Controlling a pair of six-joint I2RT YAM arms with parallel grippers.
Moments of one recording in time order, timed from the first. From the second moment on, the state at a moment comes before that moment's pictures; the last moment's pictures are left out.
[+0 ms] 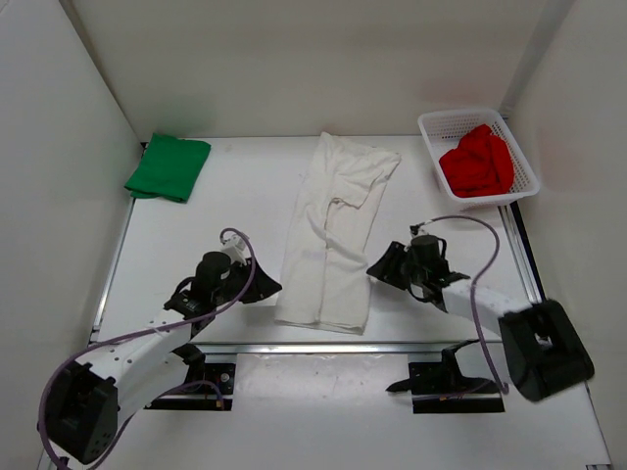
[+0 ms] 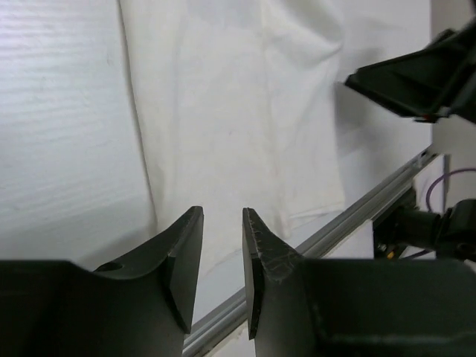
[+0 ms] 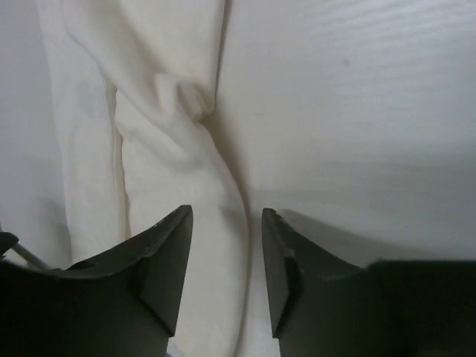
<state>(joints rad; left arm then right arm) -0.46 0.86 0.30 0.03 0.31 -0.72 0.37 1.33 0.41 0.21 -0.25 0.77</state>
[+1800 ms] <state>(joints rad) -0.48 0.86 0.51 -0.34 0.37 -0.64 0.83 0.68 0.36 -0.28 -0.06 1.01</state>
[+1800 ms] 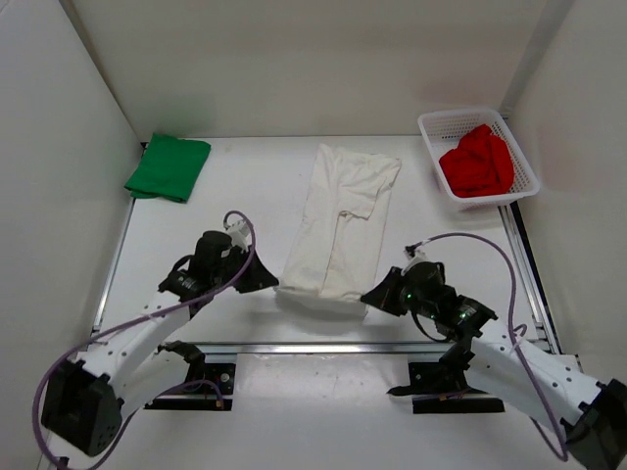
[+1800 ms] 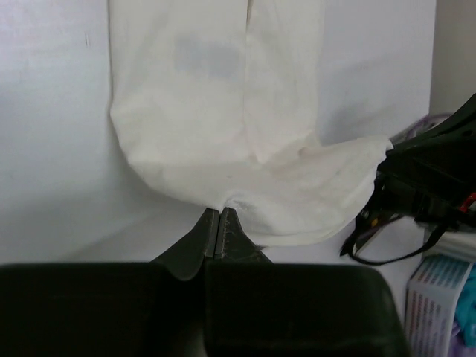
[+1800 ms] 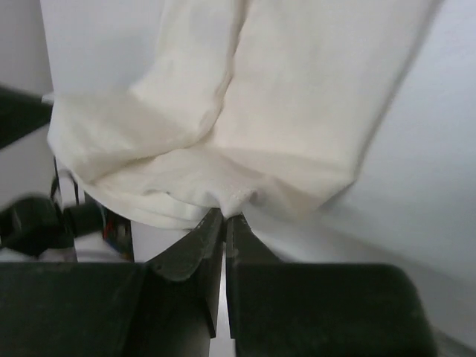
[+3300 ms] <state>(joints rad) -0.36 1.85 1.11 0.05 0.28 -0.76 0.09 1.60 0.92 -0.06 -0.34 0.52</state>
